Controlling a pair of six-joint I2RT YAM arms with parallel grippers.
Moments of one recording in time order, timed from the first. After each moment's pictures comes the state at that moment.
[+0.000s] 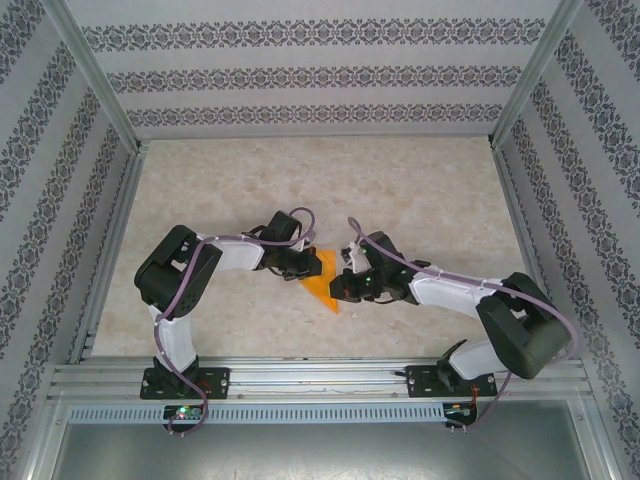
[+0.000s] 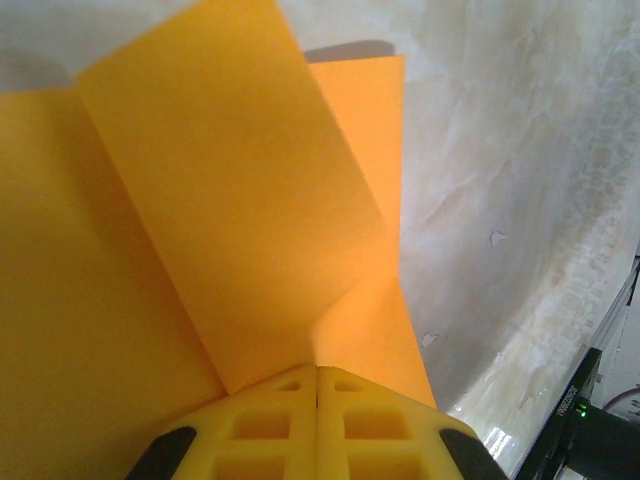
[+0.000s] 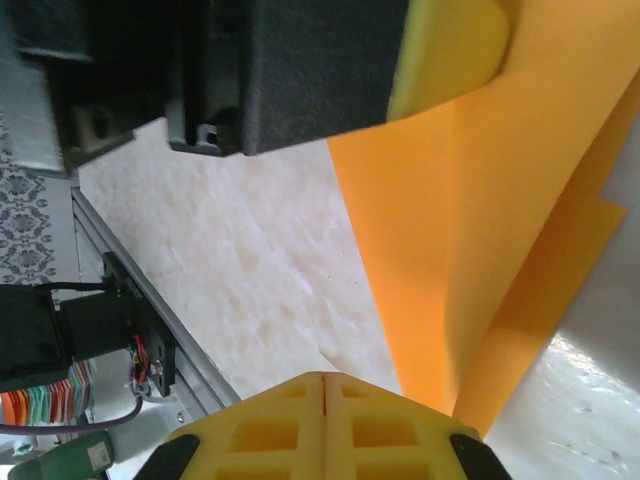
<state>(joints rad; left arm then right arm) -0.55 1.90 0.96 -0.07 0.60 -0.68 0.64 1.44 0.59 -0.04 -0.64 0.76</state>
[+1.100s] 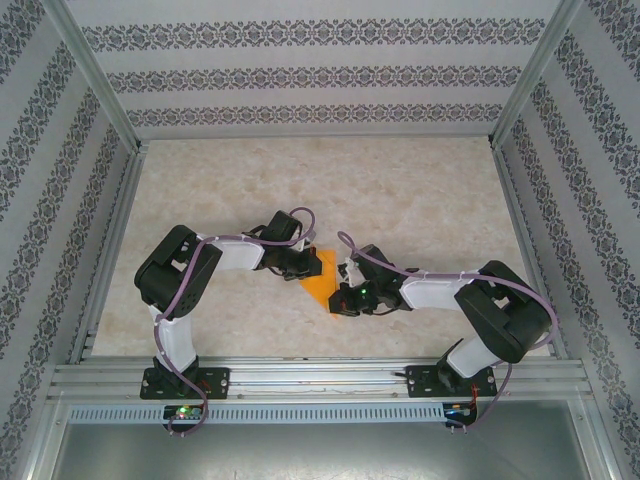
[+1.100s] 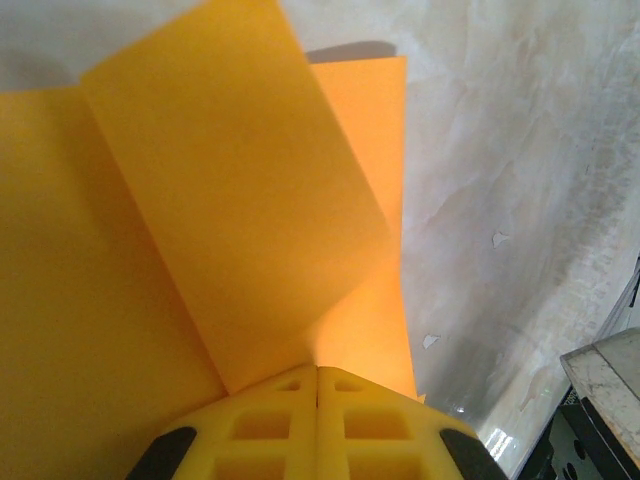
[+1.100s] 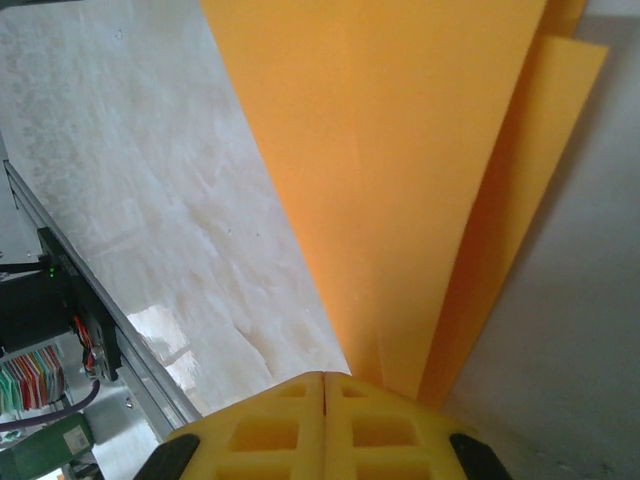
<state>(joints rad) -0.55 1.90 0.96 -0.07 0.59 -0.68 0.69 1.54 0.53 0.01 -0.63 0.79</state>
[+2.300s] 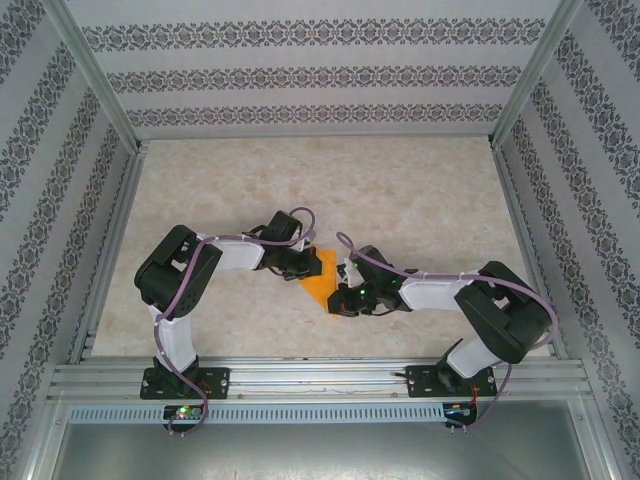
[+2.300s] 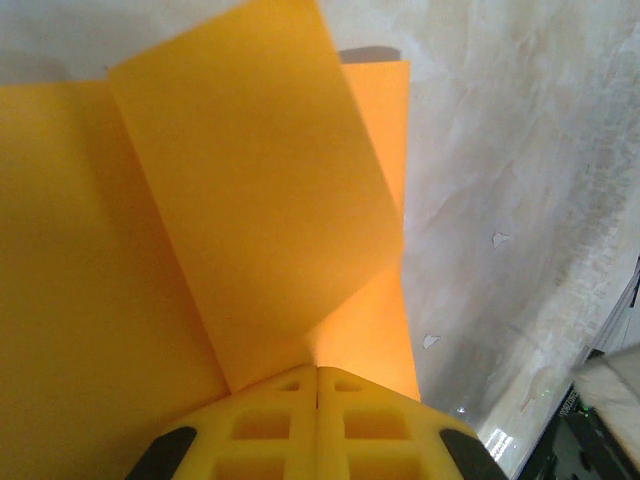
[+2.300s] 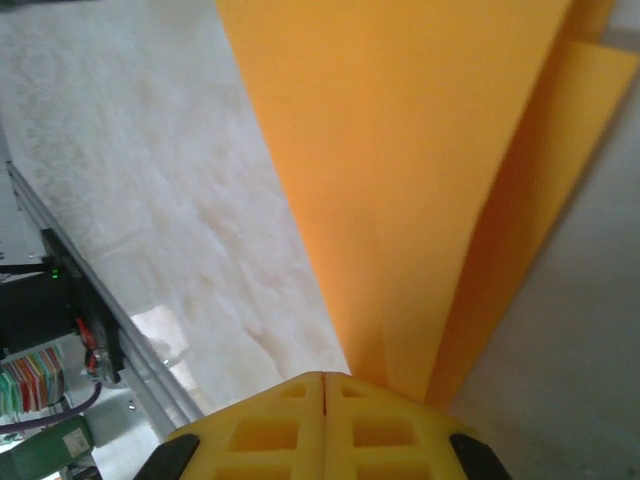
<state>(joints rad) -0.55 1.90 0.96 -0.07 0.59 -0.68 0.70 1.52 0.53 0.02 -0.62 0.80</state>
